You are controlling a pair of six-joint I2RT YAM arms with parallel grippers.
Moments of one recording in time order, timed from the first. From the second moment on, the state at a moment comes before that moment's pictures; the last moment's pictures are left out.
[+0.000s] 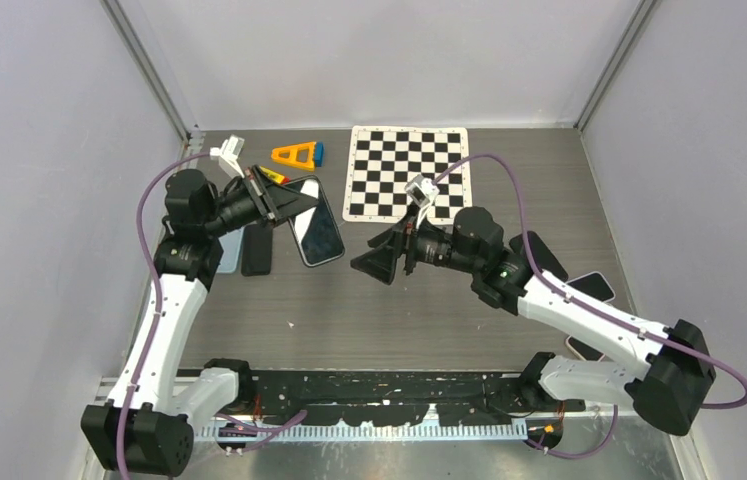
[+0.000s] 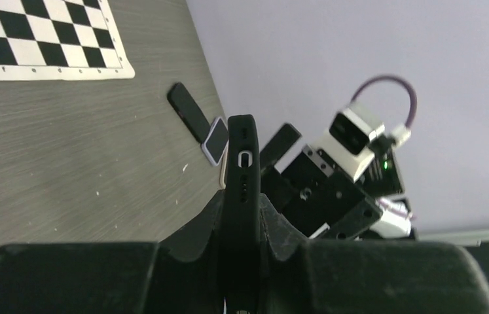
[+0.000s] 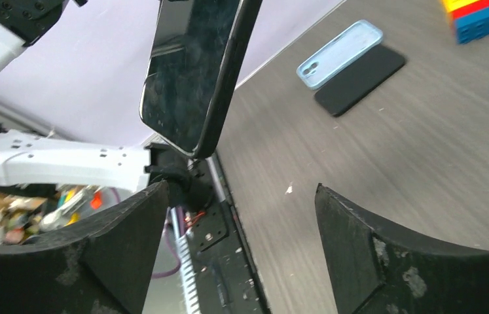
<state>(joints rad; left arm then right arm) -0.08 0.98 0.98 -0.13 0.84 -1.00 0.83 1.11 0.82 0.24 -0.38 0.50</state>
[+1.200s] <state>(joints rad) -0.08 0.95 0.96 -0.06 1.10 -0.84 0.84 1.38 0.96 0.42 -0.77 0.69</state>
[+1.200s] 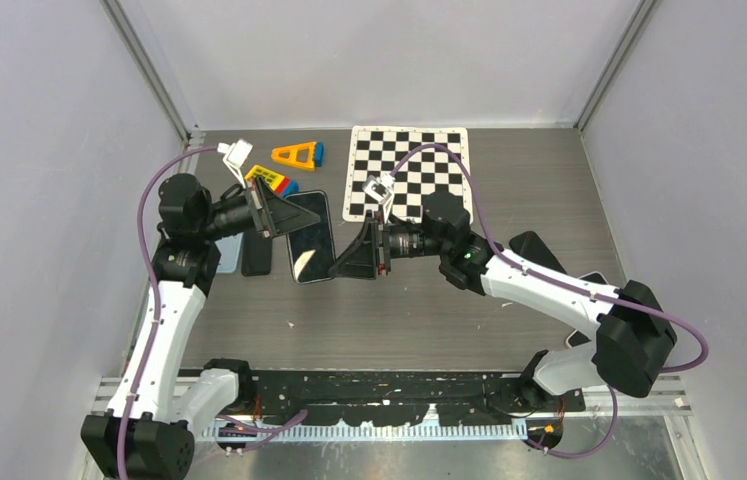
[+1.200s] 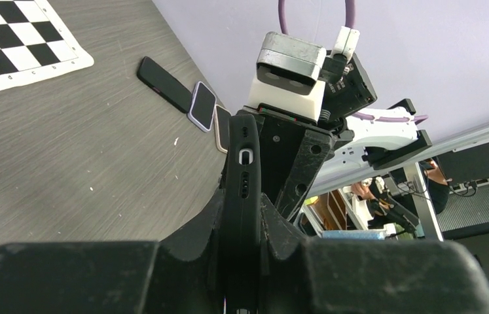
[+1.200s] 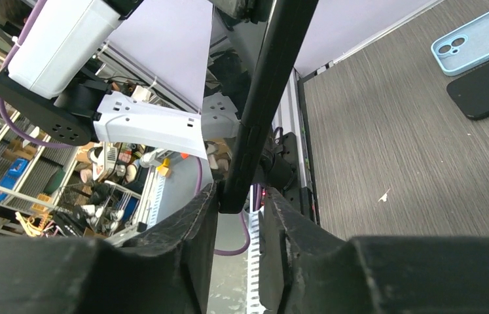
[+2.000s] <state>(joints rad) -0.08 0.97 0.92 0.13 1.10 -1.00 0.86 1.35 0.99 0.27 -0.70 0.49</state>
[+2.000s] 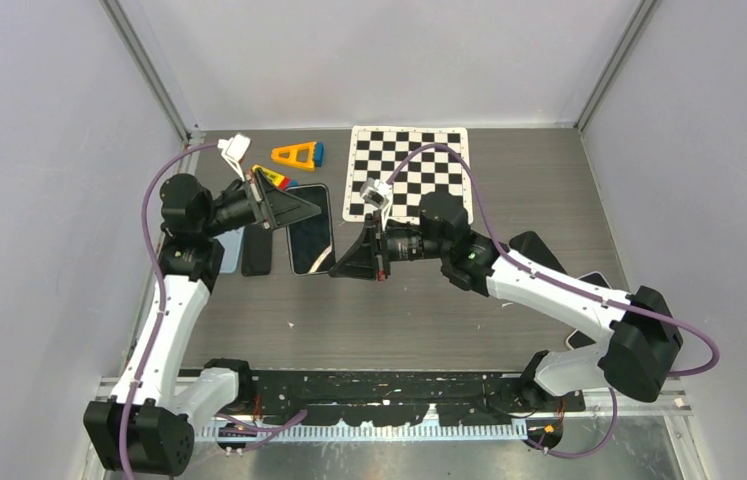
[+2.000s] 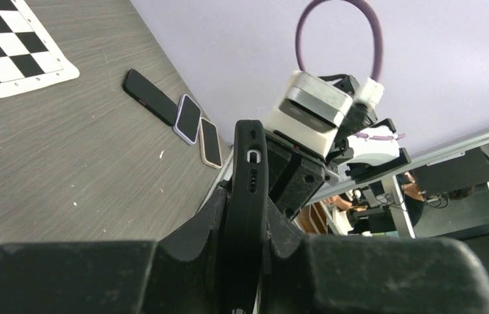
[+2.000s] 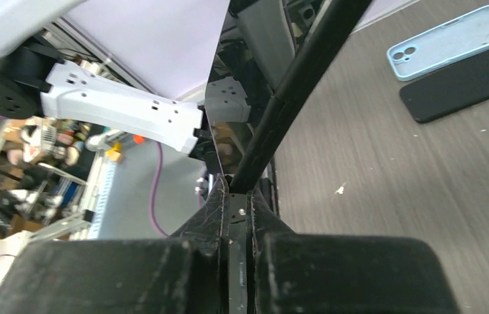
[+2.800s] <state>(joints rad) -0.15 1.02 0.90 0.02 0.97 -1.20 0.92 1.32 0.96 0.08 -0.21 0.10</state>
